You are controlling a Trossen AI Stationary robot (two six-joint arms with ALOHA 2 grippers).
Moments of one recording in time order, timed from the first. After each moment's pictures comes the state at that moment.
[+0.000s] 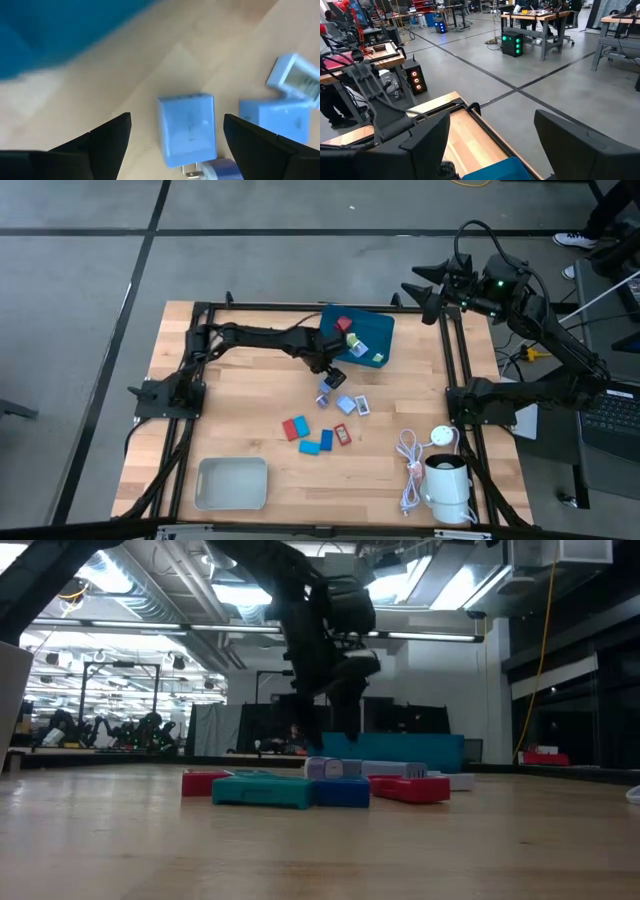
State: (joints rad) left arm 0.22 2.08 1.59 -0.73 0.04 -0.56; right arm -0.52 0.99 1.37 -0.55 -0.03 0.12
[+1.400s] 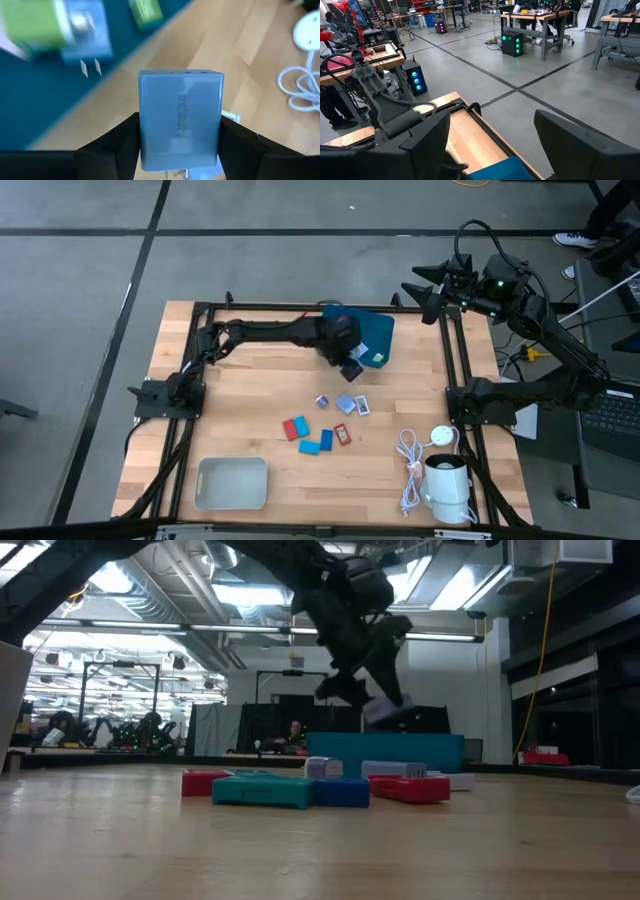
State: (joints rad) left arm 0.25 2.15 1.83 -0.68 0.19 -0.45; right arm -0.52 0.99 1.37 -0.55 -0.03 0.12
